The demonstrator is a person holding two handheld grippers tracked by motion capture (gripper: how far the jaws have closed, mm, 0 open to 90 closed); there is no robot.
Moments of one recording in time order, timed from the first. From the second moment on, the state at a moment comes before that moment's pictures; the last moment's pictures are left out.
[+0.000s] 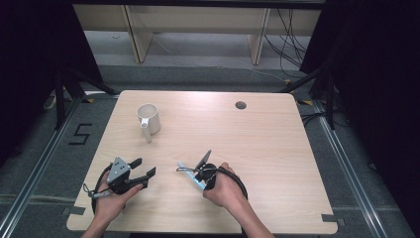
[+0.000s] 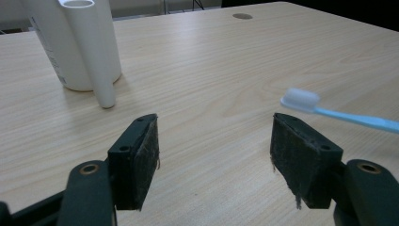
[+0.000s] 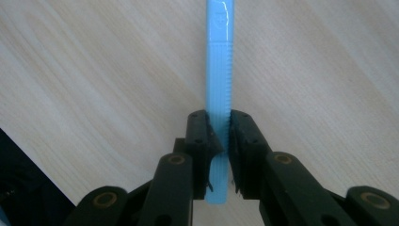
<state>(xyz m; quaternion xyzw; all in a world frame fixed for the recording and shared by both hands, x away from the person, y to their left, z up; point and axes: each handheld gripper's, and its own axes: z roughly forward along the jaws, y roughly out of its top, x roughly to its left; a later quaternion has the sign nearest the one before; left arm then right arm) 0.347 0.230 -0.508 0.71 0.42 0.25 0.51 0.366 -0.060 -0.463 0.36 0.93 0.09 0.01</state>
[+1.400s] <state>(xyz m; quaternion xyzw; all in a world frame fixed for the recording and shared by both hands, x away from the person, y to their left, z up) 0.344 0.212 -0.501 0.71 0.40 0.22 0.54 0.348 -0.080 -0.462 0.37 0.84 0.36 0.16</state>
